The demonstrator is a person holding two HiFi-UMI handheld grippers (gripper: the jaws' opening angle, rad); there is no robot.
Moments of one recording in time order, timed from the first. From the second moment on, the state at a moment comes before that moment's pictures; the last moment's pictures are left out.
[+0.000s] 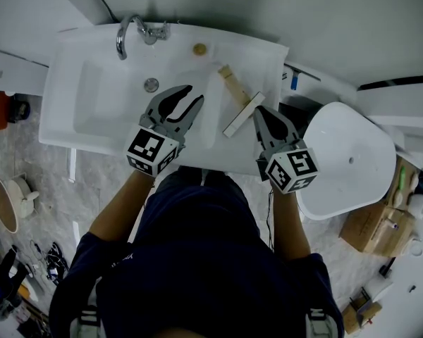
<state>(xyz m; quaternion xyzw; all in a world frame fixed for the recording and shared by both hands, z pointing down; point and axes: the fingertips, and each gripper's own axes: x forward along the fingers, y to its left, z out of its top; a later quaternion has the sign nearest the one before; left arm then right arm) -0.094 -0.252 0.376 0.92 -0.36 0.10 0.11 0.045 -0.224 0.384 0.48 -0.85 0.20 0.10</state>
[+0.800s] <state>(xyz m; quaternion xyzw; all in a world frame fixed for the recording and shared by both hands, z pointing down) -0.083 -0.253 0.360 0.93 -0.35 0.10 0.10 0.050 -0.228 0.378 0.48 -0.85 0.19 0.09</state>
